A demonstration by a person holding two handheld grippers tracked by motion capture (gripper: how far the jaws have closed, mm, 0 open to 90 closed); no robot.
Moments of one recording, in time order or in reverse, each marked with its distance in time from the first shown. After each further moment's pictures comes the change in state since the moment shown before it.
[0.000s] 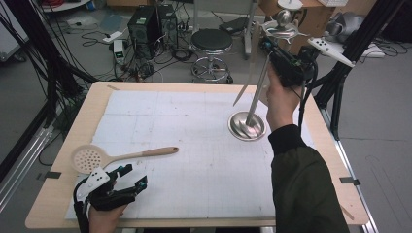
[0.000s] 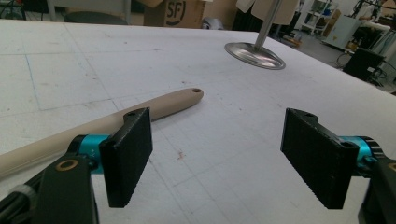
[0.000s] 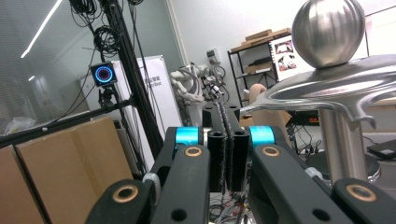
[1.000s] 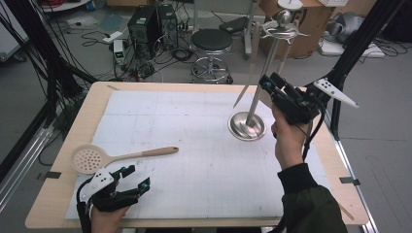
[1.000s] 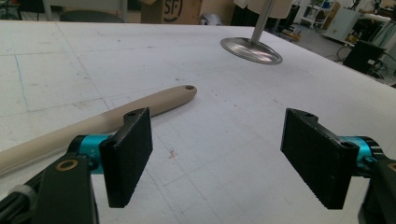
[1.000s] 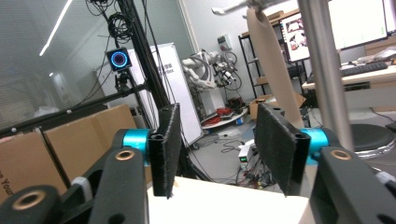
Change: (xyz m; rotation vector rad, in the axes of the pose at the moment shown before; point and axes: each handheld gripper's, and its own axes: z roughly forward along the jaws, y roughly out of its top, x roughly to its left) left arm -0.007 0.000 0.003 0.014 -0.003 0.021; right arm -0.005 -0.053 -0.066 0.049 0.050 0.055
